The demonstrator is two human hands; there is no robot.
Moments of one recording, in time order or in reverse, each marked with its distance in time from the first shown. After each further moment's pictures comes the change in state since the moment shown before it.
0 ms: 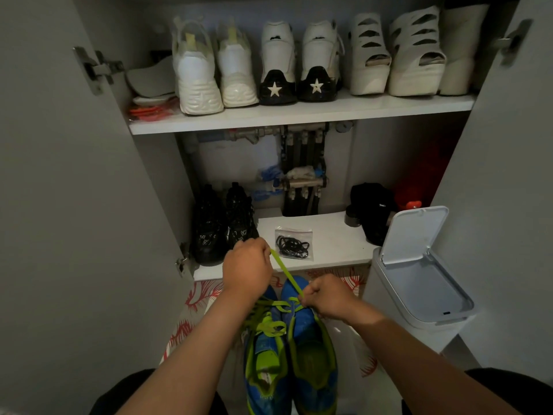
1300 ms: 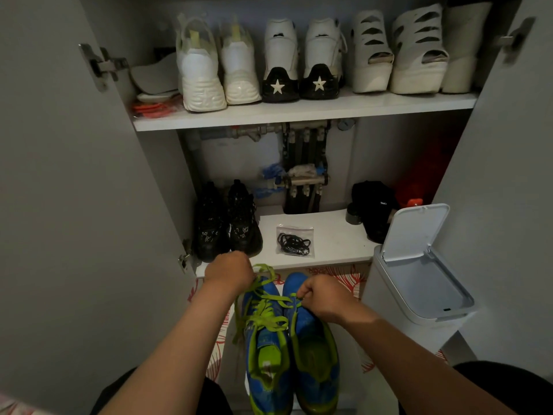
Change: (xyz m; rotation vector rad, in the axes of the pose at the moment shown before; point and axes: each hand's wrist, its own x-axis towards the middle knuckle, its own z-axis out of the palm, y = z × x) left_hand 0.001 -0.033 -0.015 0.131 -0.468 -0.222; right_hand -0.002 -0.005 0.011 -0.352 0.034 -0.052
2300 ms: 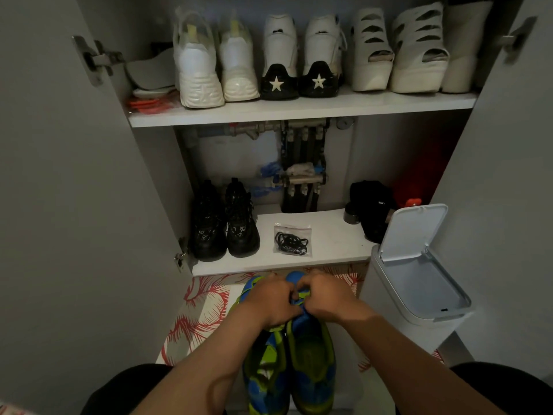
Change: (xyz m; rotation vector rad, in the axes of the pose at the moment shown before) left_hand -0.019 0.046 0.061 -0.038 -0.185 0.456; right_hand -0.004 -0.002 -0.007 -0.208 -0.018 -0.027
